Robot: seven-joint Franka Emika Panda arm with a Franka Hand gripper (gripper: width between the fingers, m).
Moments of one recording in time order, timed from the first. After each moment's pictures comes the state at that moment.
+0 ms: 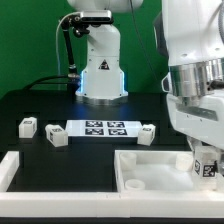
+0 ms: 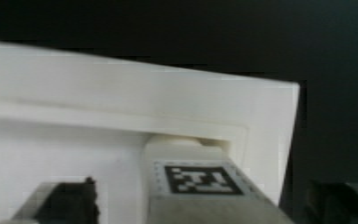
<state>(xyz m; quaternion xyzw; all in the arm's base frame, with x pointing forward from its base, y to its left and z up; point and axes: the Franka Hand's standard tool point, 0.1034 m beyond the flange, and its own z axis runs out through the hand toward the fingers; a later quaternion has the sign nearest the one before) 0.673 0.111 0.066 -0.79 0.60 -0.01 0.12</state>
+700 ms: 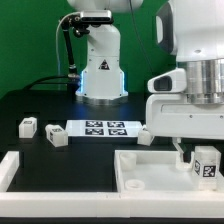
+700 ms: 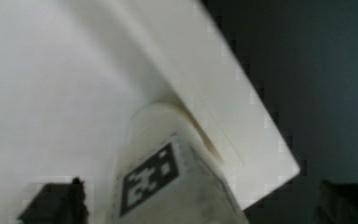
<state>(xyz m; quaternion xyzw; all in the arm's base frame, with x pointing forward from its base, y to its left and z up) 0.675 0.111 0.069 -0.97 0.22 -0.04 0.07</state>
